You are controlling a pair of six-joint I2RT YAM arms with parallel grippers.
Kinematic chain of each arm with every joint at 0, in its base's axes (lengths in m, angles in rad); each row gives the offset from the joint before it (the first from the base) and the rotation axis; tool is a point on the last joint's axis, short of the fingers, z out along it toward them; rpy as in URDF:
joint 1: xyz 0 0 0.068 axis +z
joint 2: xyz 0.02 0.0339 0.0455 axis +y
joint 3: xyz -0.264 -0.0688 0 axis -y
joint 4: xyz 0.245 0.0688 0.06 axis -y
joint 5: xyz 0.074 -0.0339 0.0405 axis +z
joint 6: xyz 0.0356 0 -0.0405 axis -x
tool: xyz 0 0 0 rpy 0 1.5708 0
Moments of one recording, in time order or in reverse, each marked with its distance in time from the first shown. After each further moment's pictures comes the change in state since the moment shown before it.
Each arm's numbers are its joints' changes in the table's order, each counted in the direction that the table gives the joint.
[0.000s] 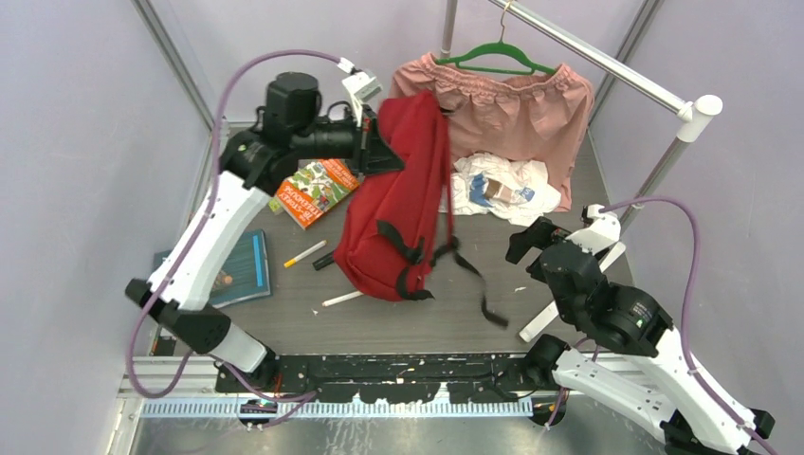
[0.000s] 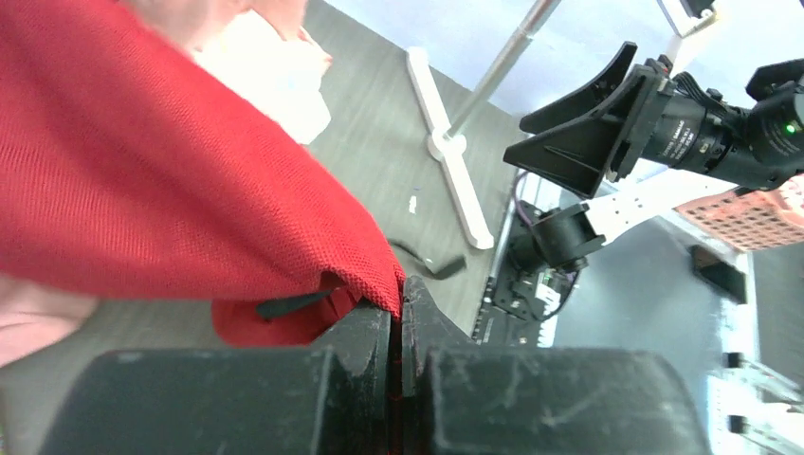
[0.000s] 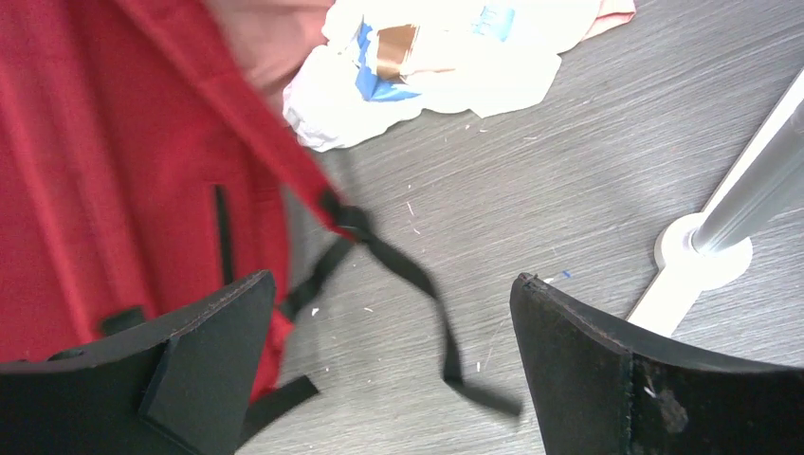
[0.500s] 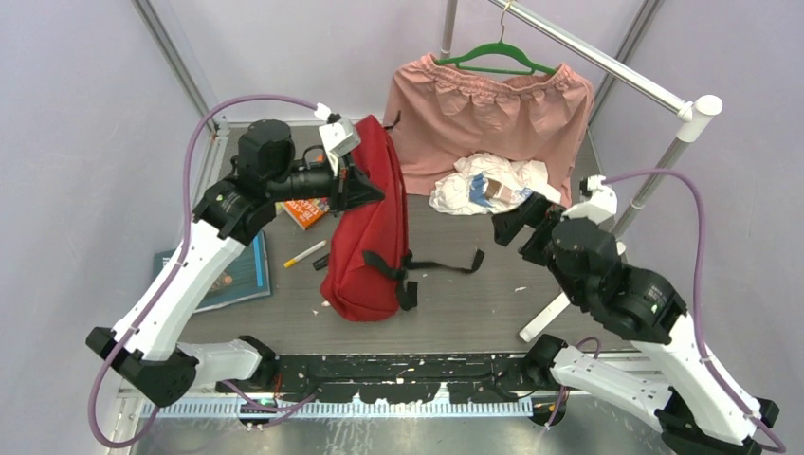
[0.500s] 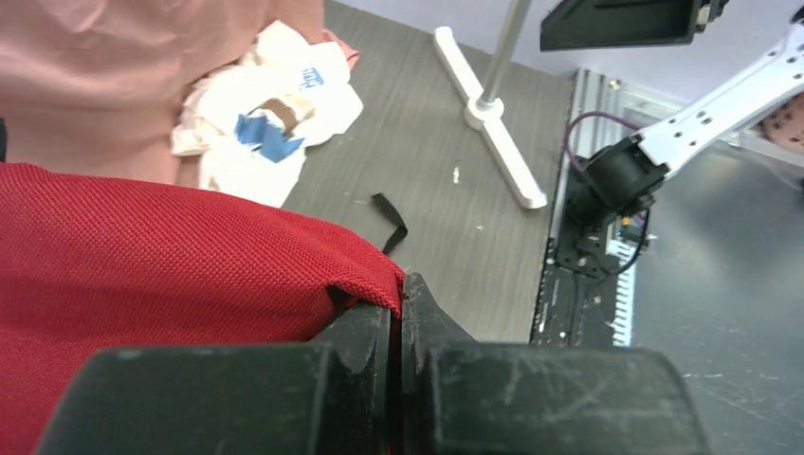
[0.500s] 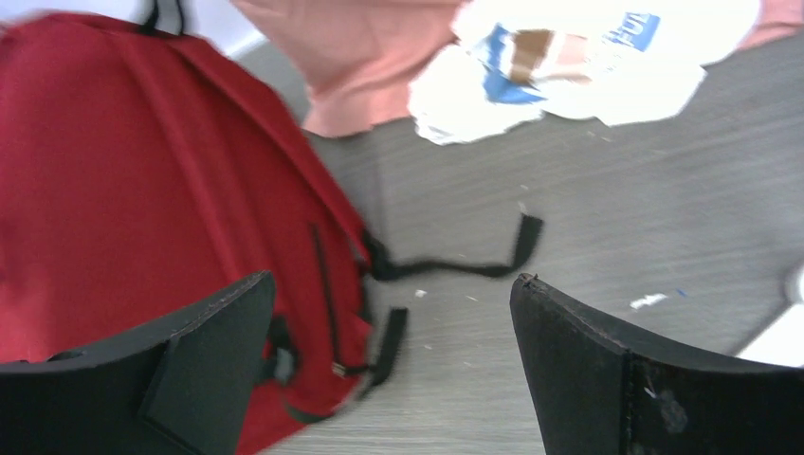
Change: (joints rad) left arm 0.009 -0.359 -0.386 0.122 0.043 -0.253; right arm 0.000 0.085 0.154 0.054 0.143 0.027
